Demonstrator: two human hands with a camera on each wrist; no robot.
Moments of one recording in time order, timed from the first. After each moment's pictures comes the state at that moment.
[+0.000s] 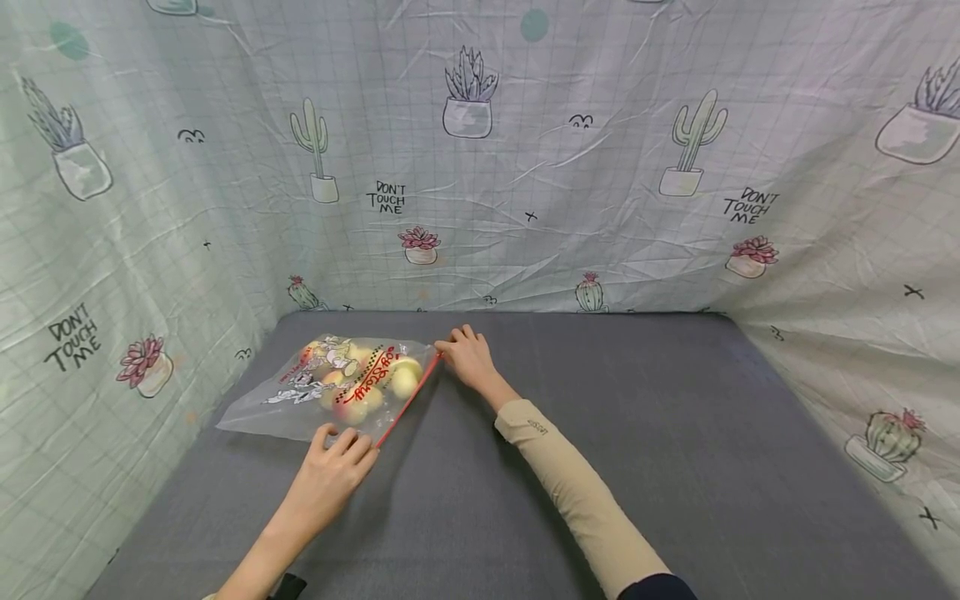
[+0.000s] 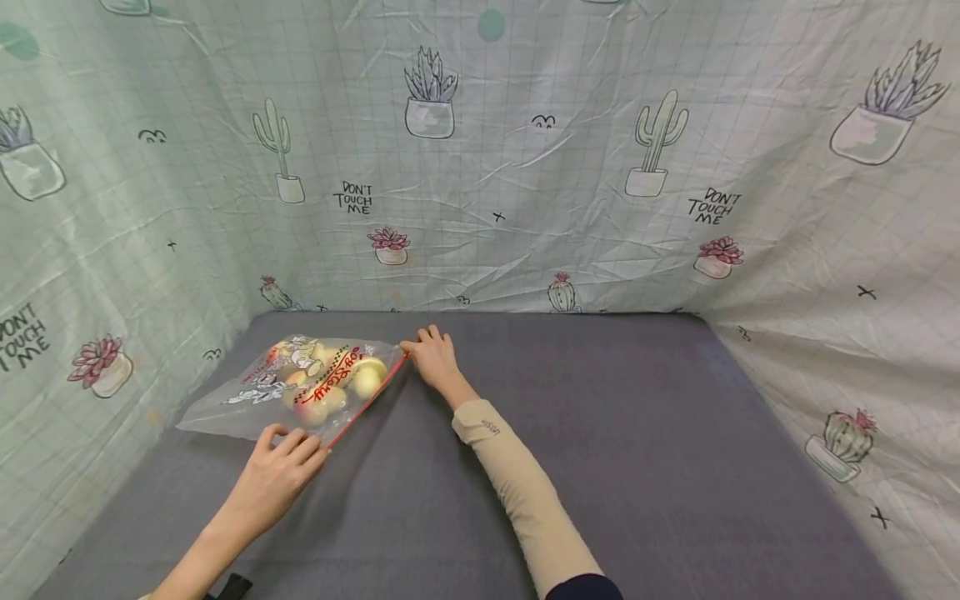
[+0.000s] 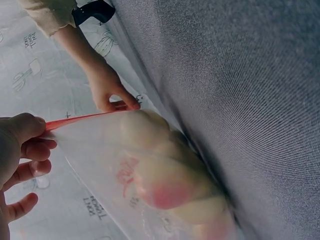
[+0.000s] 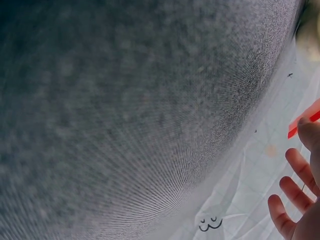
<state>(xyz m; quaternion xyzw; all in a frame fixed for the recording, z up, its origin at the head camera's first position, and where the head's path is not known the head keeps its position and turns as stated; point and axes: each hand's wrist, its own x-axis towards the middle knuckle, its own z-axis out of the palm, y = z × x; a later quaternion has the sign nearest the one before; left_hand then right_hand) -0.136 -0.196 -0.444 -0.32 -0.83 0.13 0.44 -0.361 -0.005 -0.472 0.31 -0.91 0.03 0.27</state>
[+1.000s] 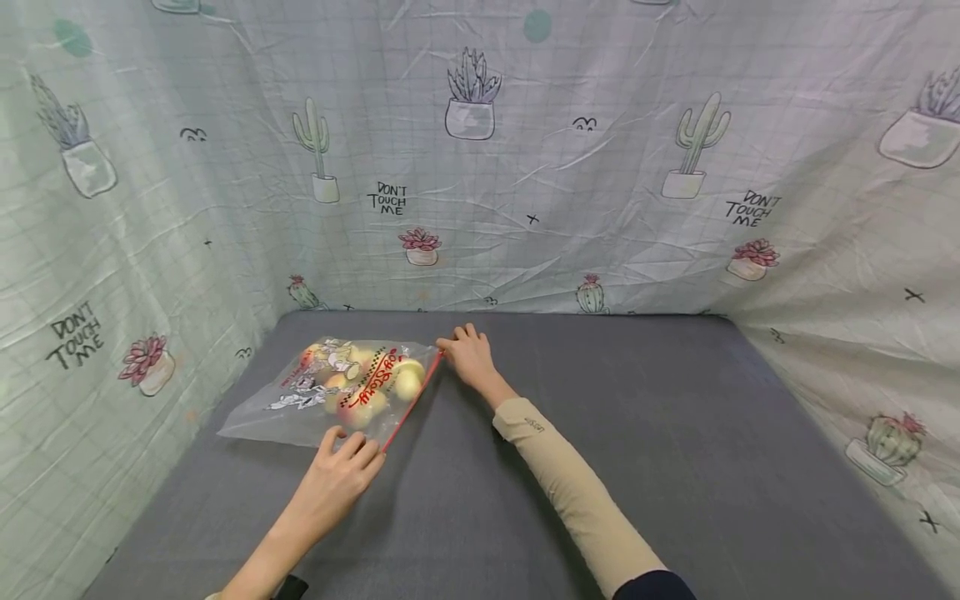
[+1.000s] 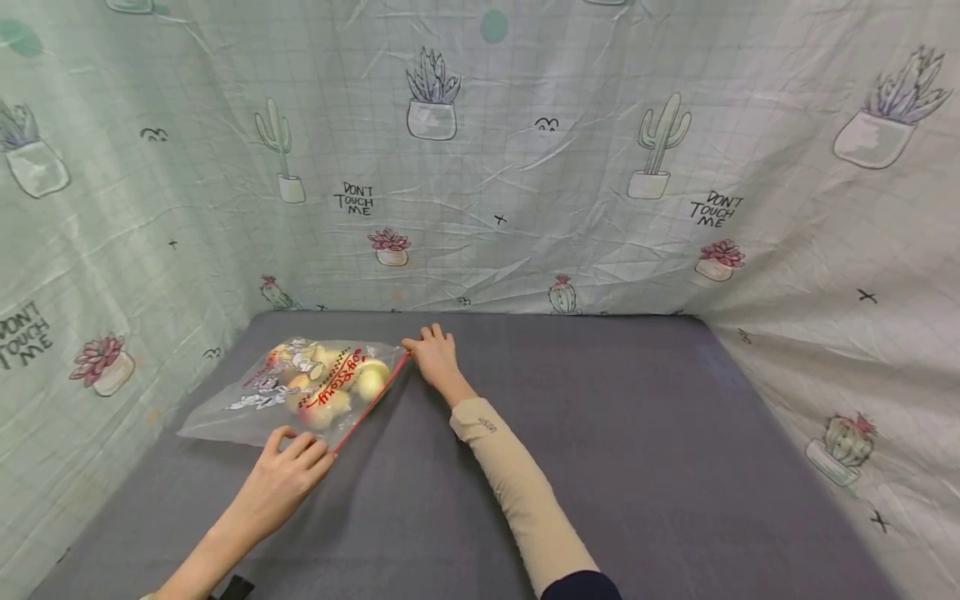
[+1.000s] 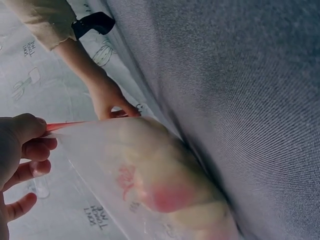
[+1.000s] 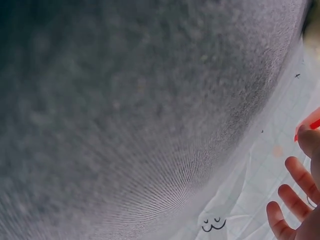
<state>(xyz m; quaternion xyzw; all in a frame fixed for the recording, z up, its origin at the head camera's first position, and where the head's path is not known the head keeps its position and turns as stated) -0.140 -0.195 -0.442 -0.34 -0.81 0.13 0.45 -0.369 -0.010 -0.471 0.27 -0.93 0.02 0.24</state>
